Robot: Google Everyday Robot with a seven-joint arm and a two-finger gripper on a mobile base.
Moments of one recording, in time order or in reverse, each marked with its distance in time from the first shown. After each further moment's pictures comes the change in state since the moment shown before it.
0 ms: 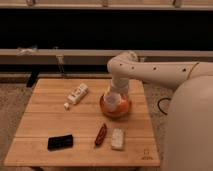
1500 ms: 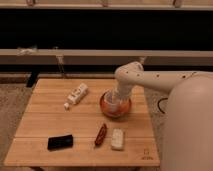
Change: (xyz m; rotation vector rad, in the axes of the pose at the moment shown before) arm 0.001 -0.012 0.064 -0.099 0.057 0.158
